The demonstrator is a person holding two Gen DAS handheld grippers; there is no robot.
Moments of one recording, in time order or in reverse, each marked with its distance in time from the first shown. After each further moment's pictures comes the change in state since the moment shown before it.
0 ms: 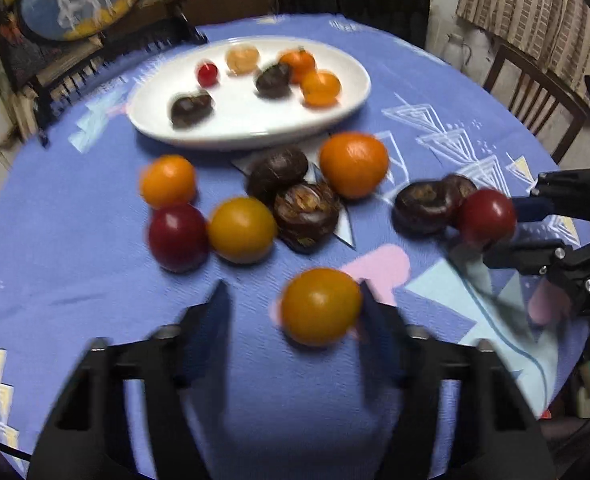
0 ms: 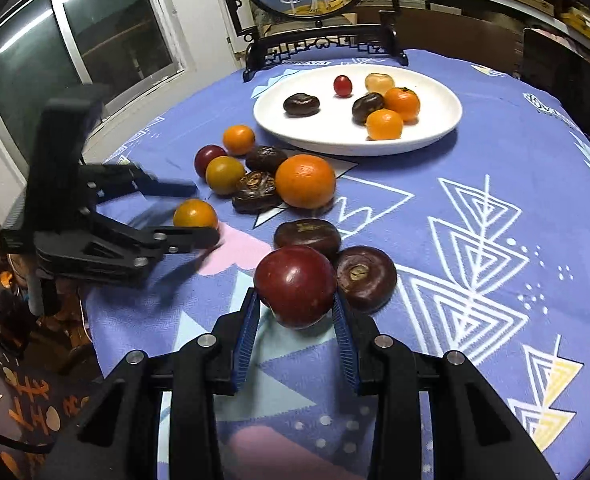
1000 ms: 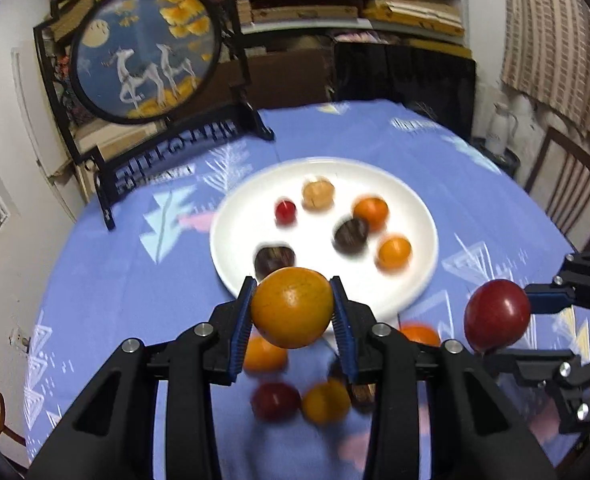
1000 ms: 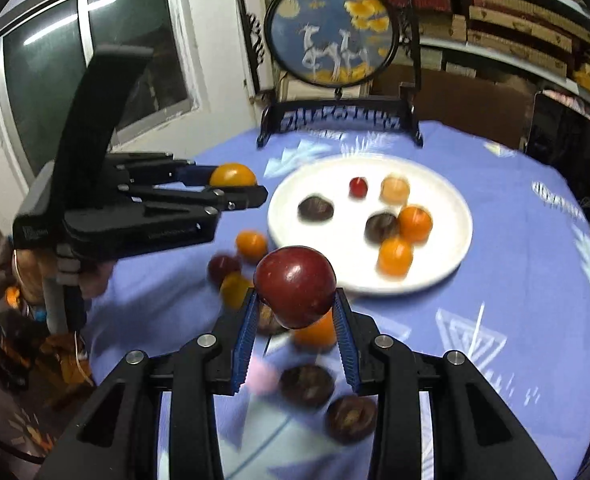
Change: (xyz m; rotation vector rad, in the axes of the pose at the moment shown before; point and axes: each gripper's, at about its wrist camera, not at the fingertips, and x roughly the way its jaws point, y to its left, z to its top) left arm -0.051 0.034 0.100 -0.074 -0.262 0.225; right arm -0.019 0.017 0.088 -0.094 -0.170 -0.018
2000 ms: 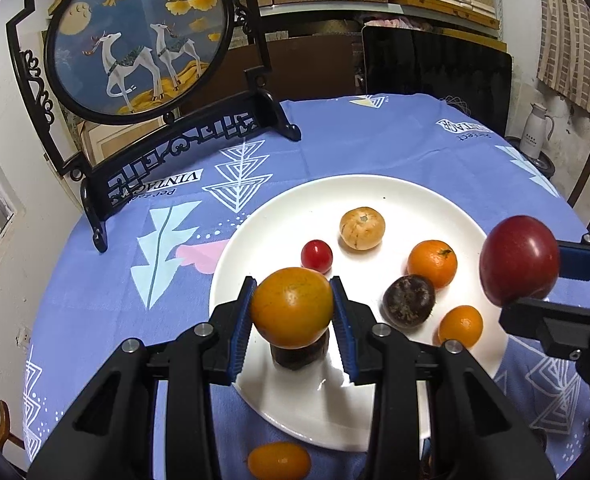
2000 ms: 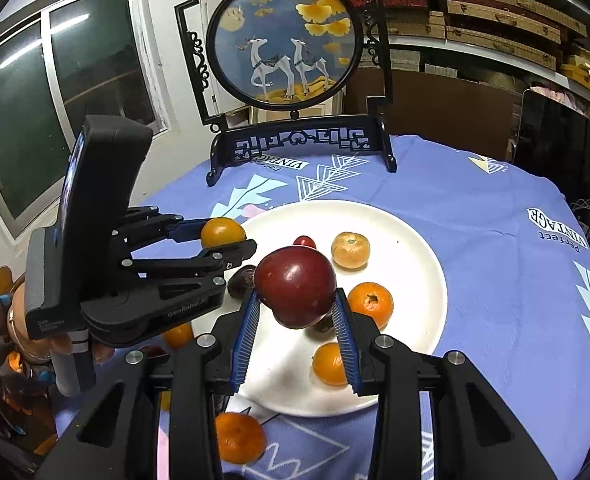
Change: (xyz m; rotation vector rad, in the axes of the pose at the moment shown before) left arm 0.089 0.007 0.047 -0.021 0.066 0.075; right arm 0.063 -0.067 0.070 0.062 -0.017 -0.041
